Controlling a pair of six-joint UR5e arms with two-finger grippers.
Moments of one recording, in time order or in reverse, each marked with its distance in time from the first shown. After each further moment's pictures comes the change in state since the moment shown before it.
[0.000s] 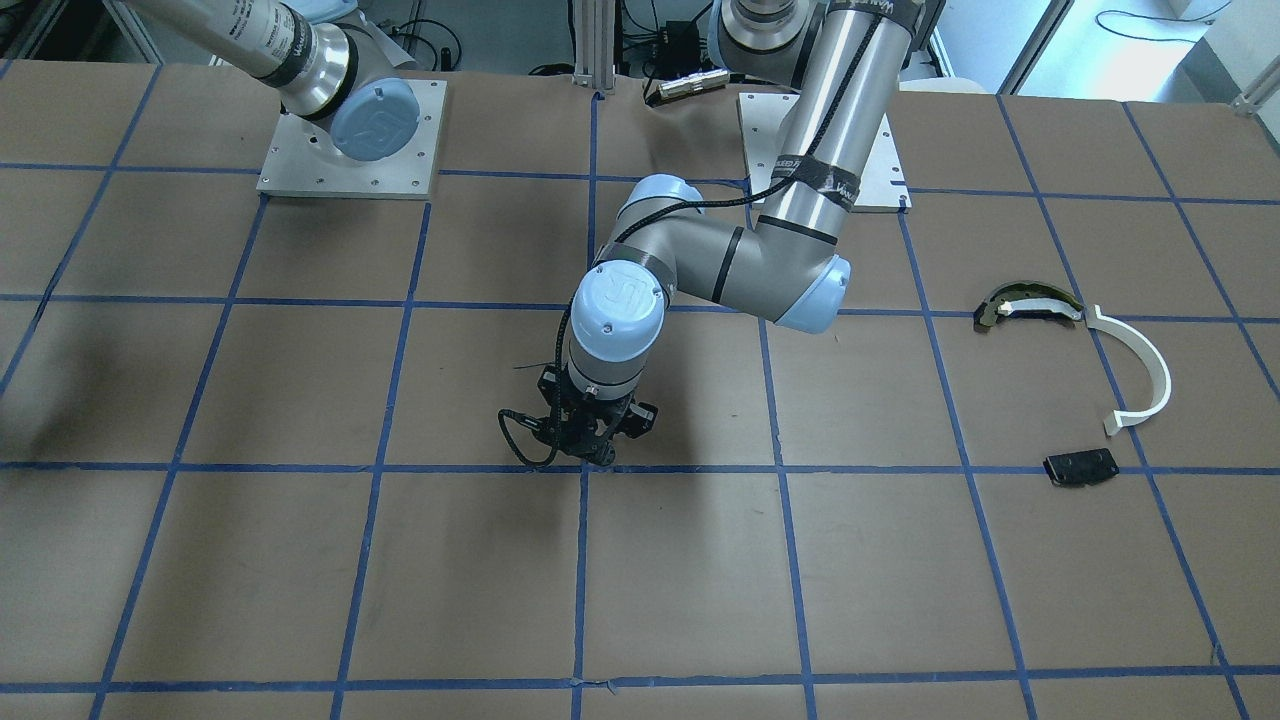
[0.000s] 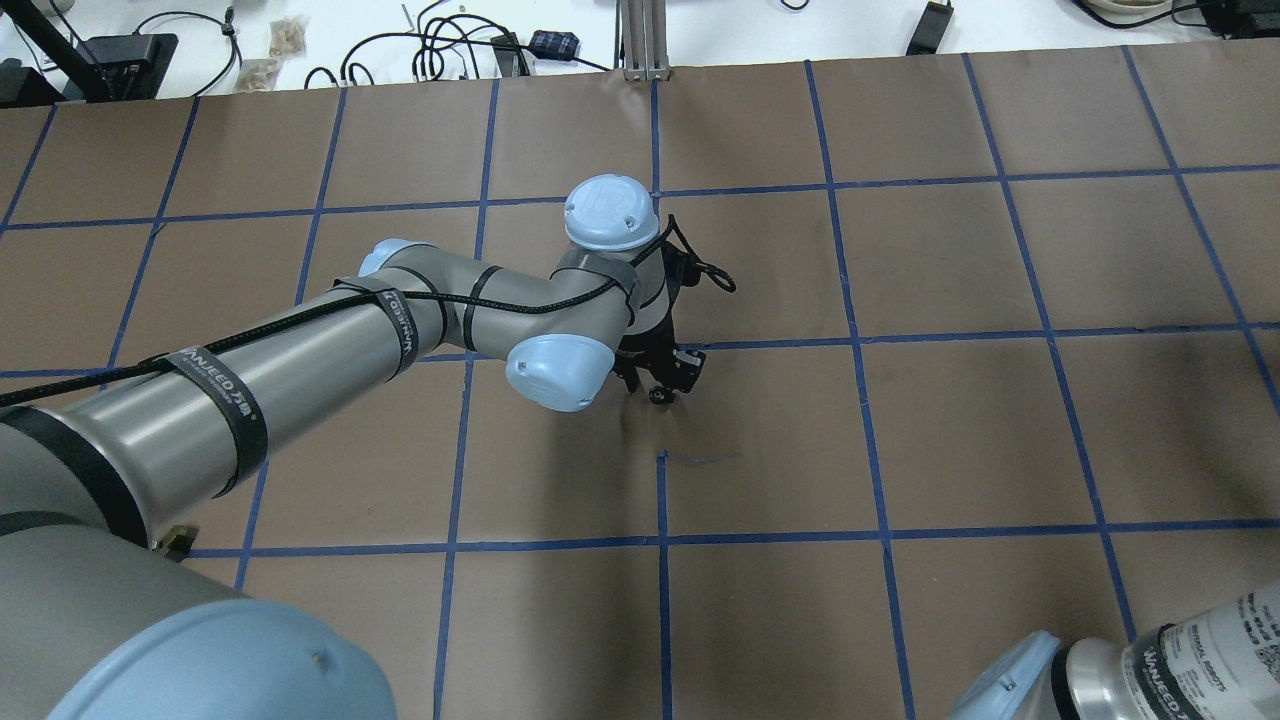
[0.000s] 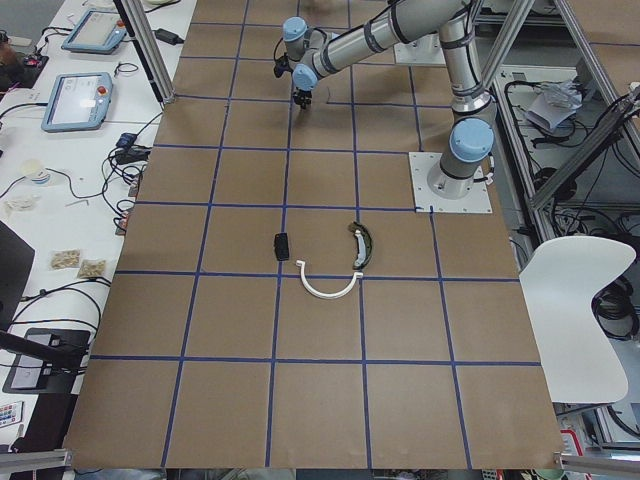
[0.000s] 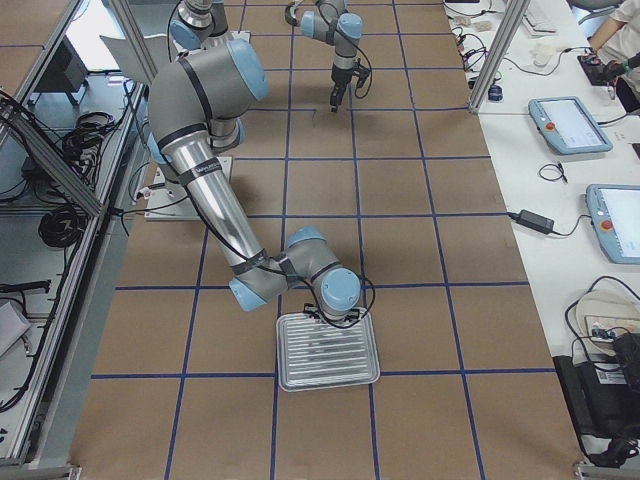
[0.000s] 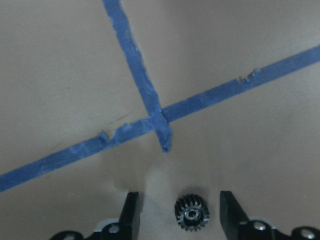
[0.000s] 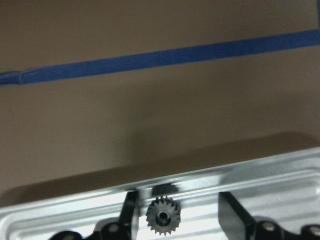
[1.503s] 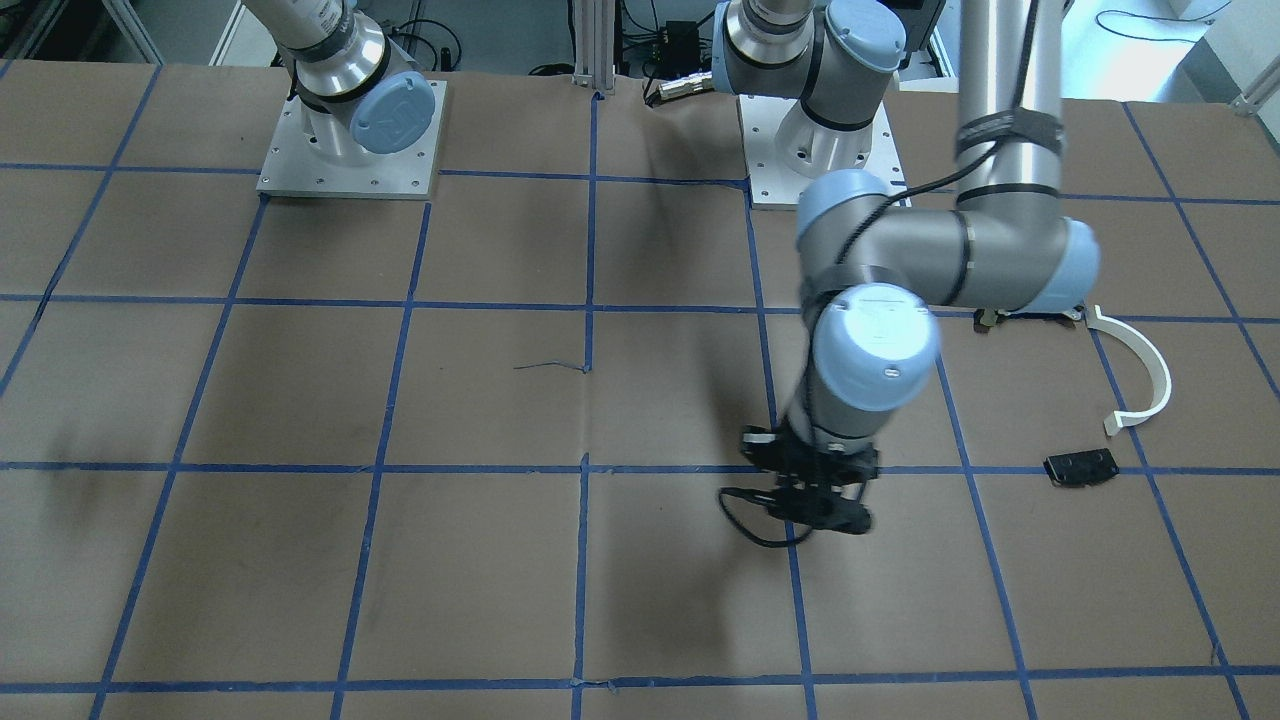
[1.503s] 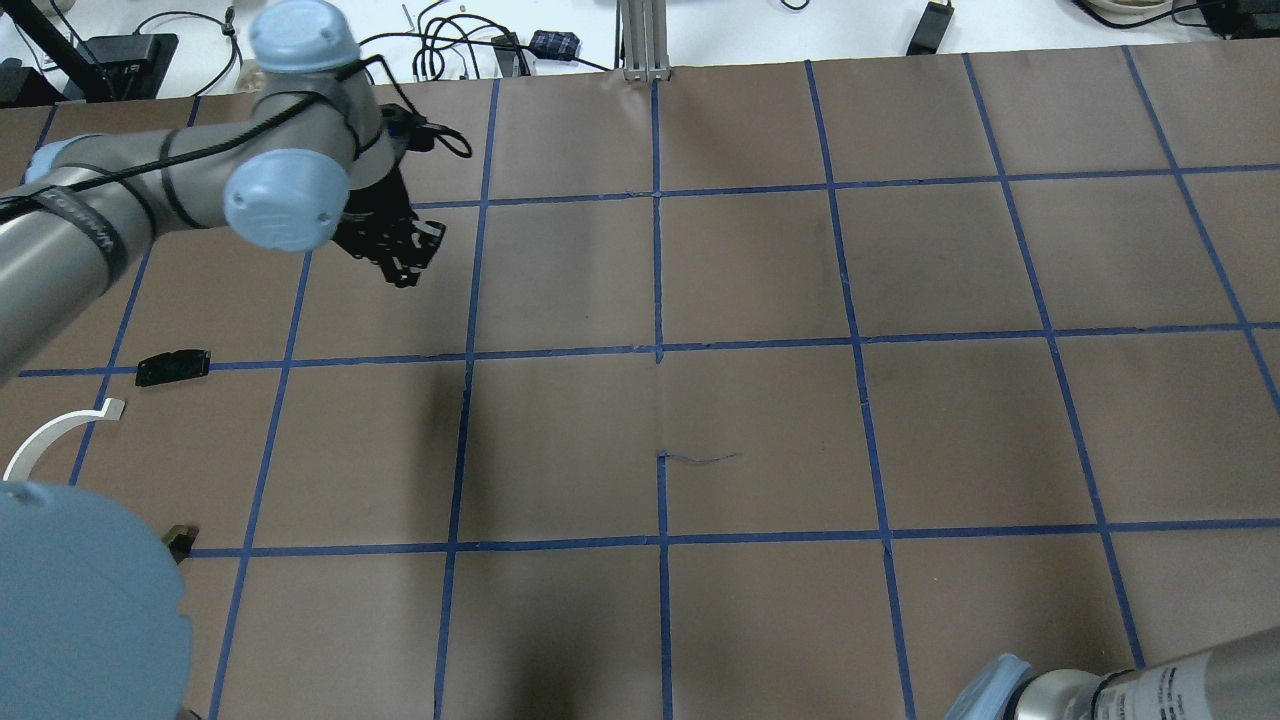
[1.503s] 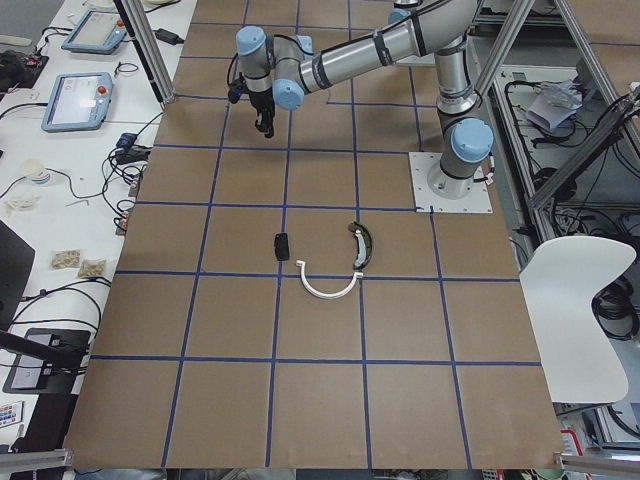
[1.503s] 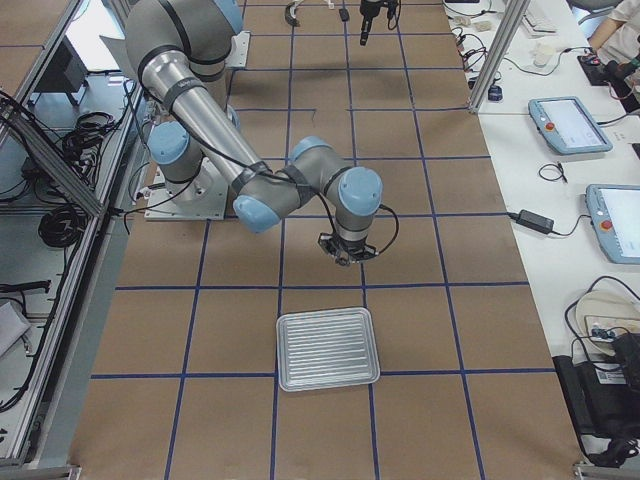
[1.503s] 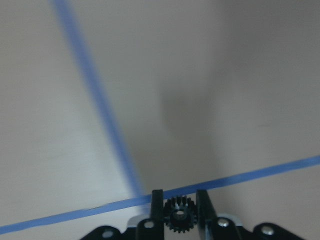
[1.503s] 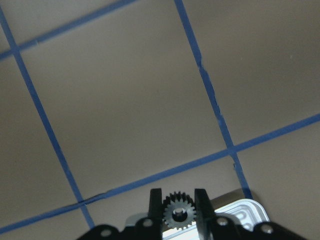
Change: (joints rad) left arm 0.514 0.131 0.123 -0.261 0.225 0.260; right arm 0.204 -0.357 -0.006 0.333 -0.011 0.478
